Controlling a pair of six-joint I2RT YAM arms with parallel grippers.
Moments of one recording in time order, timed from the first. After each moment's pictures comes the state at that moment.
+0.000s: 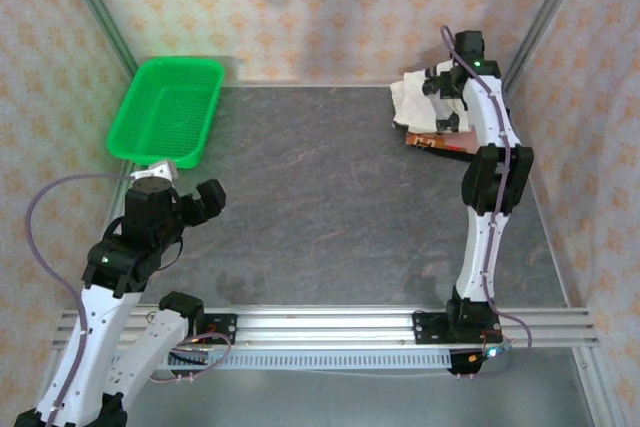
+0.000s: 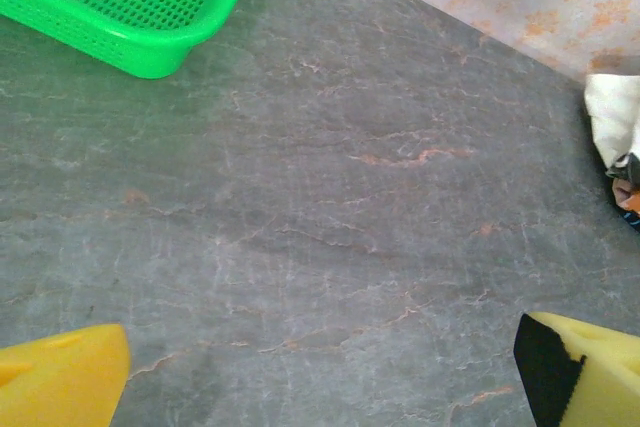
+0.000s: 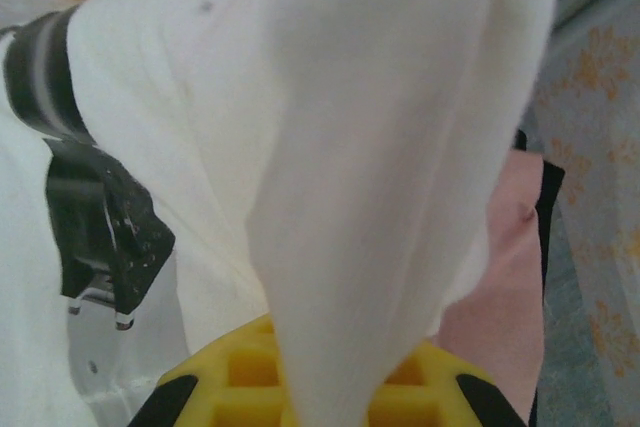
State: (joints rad) left arm -0.20 0.63 0.95 -0.96 -0.13 -0.58; right arm -0.05 2.26 2.24 -0.87 0.19 -0.04
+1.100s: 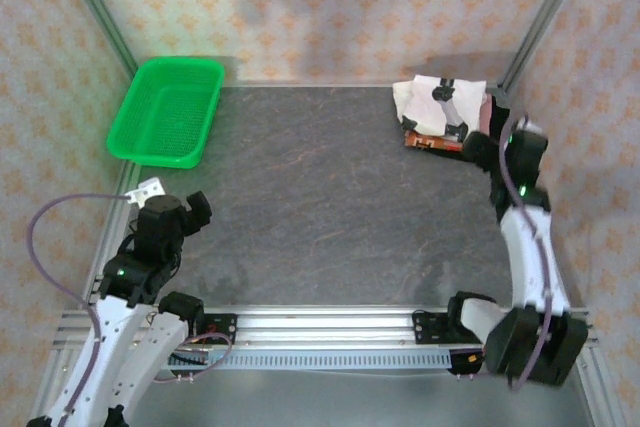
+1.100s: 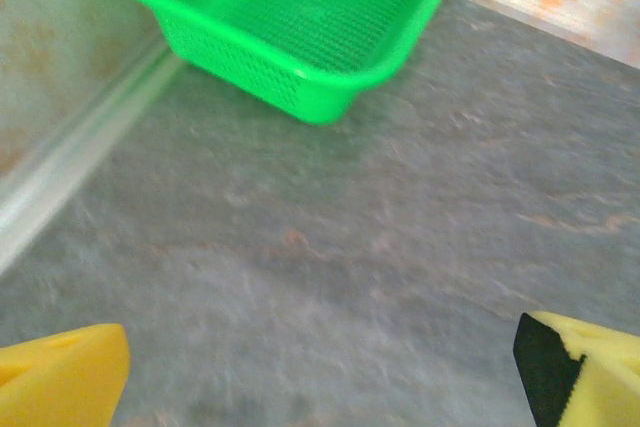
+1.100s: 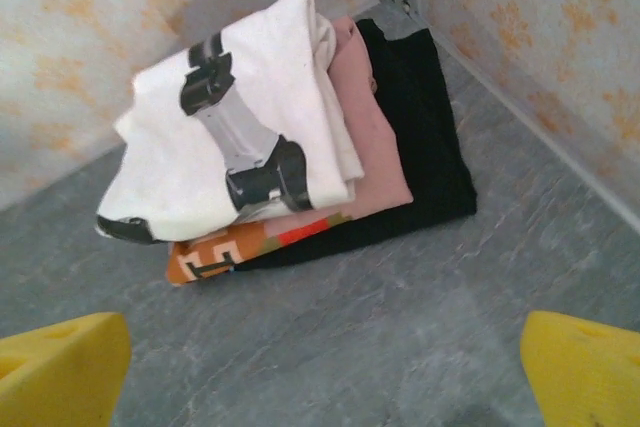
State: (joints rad) left arm -0.20 0.54 0.67 -0.78 -0.49 -0.50; right arm -0.22 1.00 0.76 -0.27 -0.01 0.37
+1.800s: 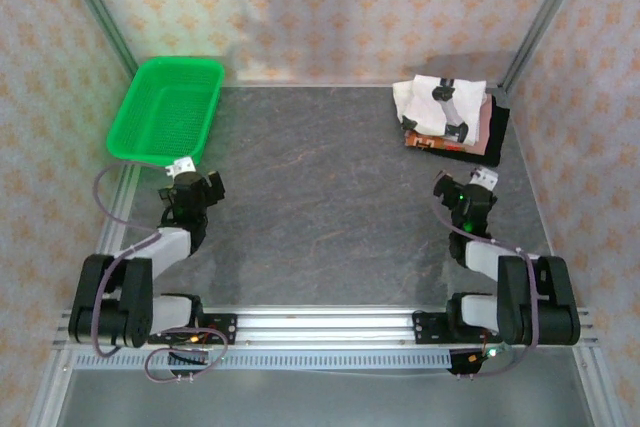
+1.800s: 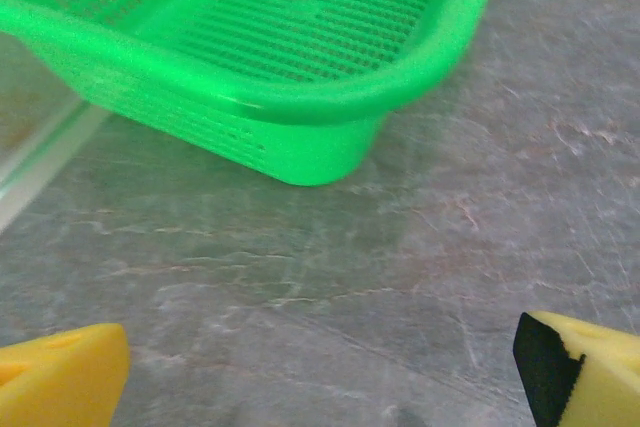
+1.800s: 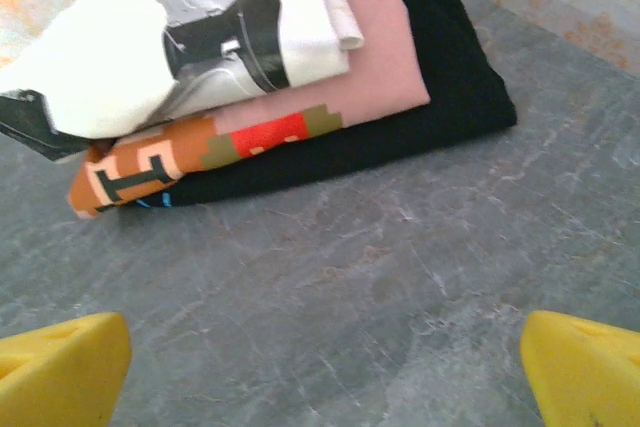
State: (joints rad) left arm 0.00 1.29 0.38 0.38 -0.35 -0.21; right arm -0.04 1.26 0.24 0.65 0.22 0.32
